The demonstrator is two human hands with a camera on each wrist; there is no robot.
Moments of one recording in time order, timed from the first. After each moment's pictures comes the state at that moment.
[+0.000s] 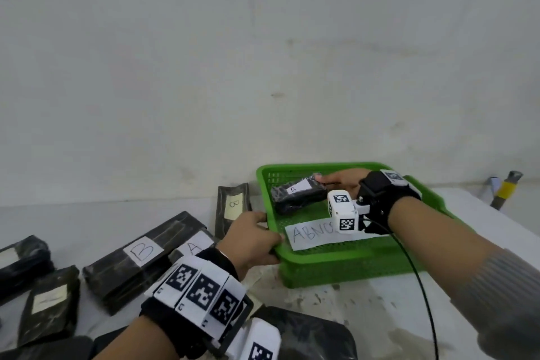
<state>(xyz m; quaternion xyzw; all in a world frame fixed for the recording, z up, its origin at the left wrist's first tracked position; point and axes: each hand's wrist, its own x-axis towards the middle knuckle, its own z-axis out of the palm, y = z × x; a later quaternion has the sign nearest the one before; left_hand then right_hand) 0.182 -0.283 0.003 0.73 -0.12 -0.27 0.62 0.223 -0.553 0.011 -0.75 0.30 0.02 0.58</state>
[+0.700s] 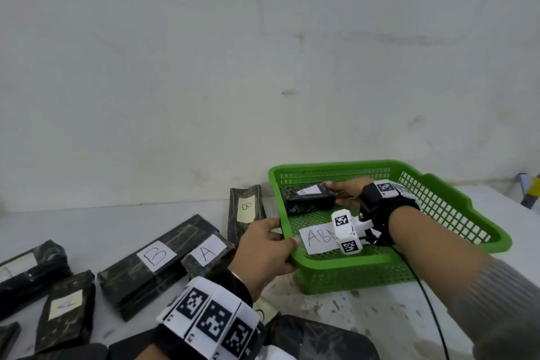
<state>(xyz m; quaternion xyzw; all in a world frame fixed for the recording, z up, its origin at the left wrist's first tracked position) 0.178 -0.277 -0.013 0.67 -0.14 -0.25 0.68 0.233 -0.536 -0.014 -0.70 0.39 -0.11 0.59</state>
